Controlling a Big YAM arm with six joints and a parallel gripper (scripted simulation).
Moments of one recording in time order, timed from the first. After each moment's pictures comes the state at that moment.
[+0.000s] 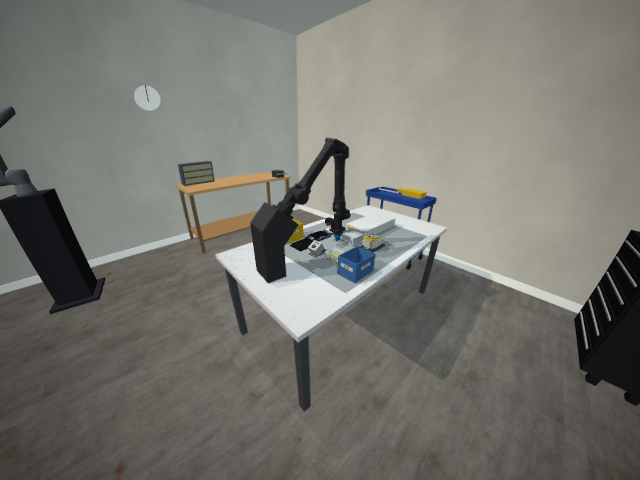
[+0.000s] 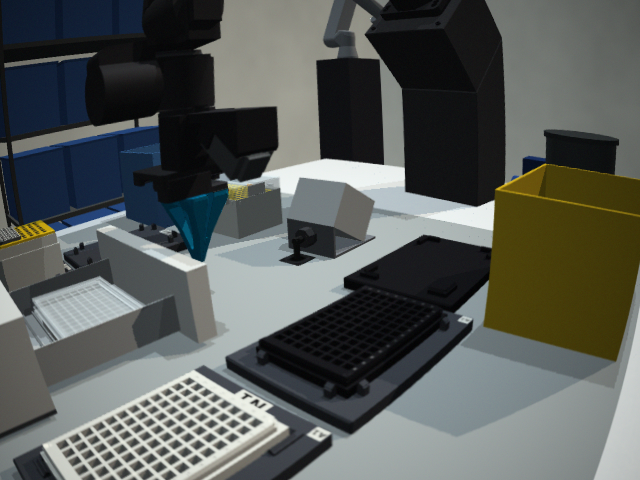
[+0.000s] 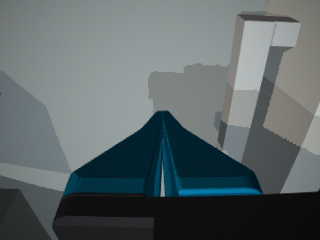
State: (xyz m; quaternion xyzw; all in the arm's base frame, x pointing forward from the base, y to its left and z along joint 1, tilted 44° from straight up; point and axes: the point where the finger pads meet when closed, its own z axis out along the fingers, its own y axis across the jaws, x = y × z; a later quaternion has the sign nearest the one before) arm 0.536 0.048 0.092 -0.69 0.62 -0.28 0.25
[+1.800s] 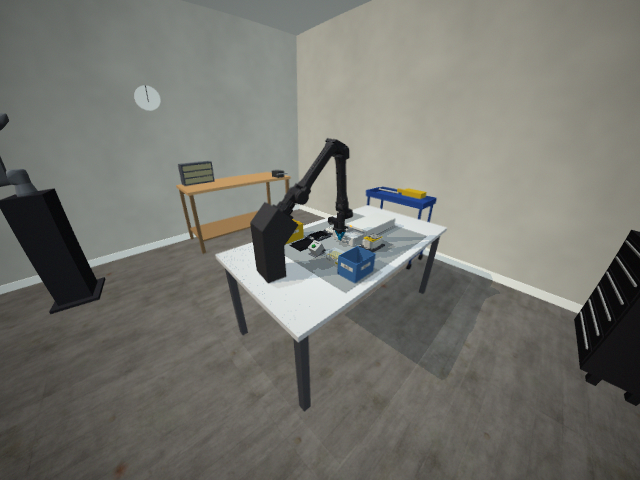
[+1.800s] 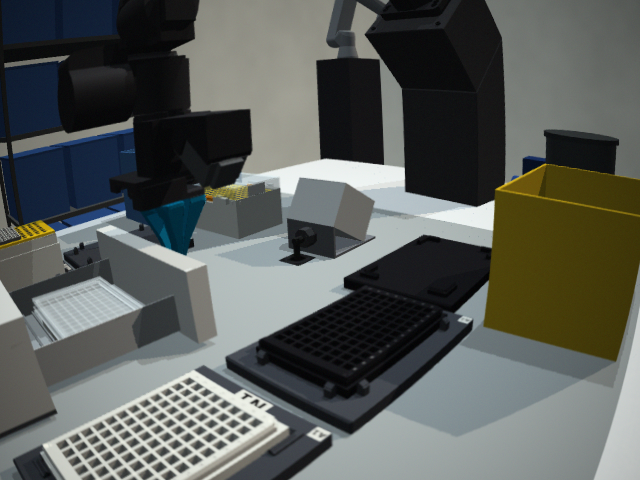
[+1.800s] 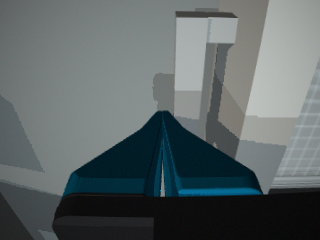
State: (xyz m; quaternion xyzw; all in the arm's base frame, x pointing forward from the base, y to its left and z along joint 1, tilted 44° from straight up) arm 0.555 0.050 0.110 -0.69 0.62 -0.28 0.25
